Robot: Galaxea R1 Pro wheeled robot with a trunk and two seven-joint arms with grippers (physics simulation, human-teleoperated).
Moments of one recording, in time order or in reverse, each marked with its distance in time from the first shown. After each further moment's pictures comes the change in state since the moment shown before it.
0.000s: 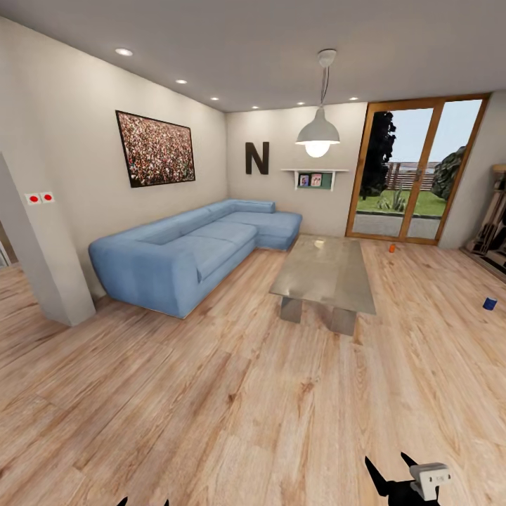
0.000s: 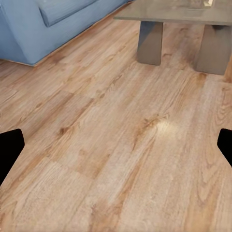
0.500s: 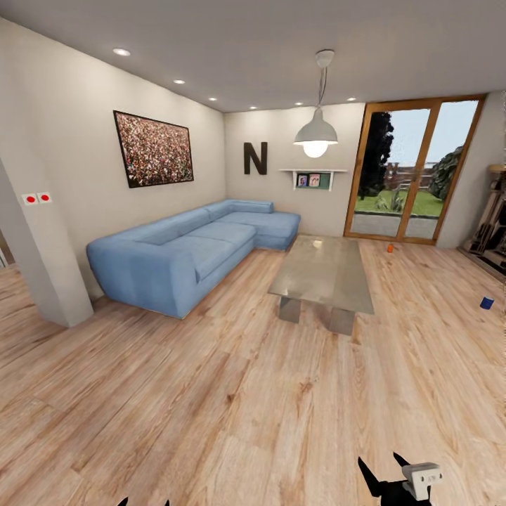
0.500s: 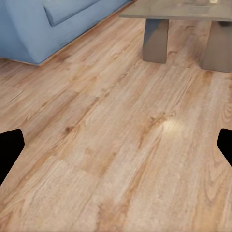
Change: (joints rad) left arm 0.000 -0.003 0.000 0.001 -0.001 0.000 0.000; right arm -0.001 0.019 0.017 0.001 0.008 0.004 0.000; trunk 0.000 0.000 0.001
